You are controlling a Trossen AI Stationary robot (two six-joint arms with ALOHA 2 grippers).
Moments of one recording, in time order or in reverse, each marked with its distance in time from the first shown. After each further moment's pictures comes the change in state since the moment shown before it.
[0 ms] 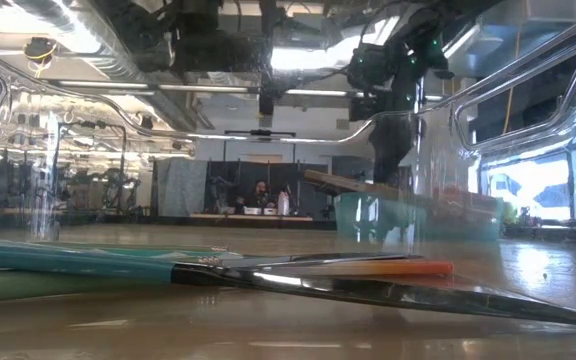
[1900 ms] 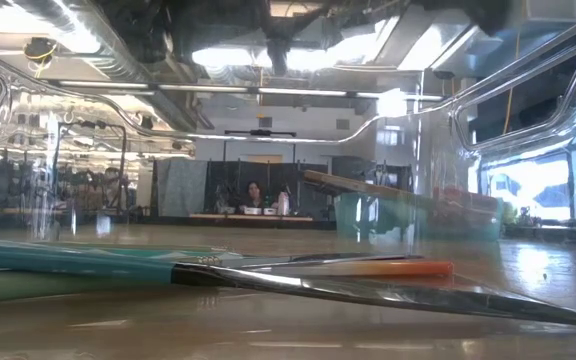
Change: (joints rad) left arm -0.065 -0.034 0.000 0.188 0.276 0.083; right arm 0.896 -0.631 -0.237 0.260 0.565 0.983
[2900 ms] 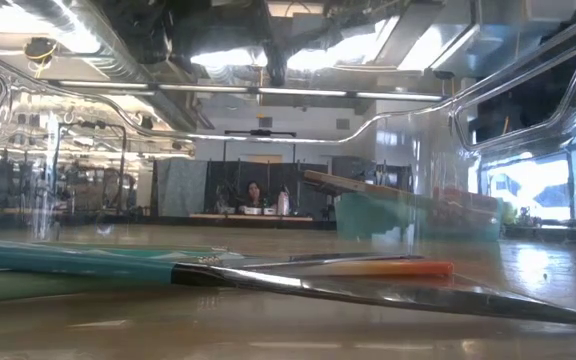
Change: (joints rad) left arm 0.014 0.000 0.000 -0.092 -0.048 0.036; right arm -0.030 -1.001 -0.869 0.332 0.024 -0.017
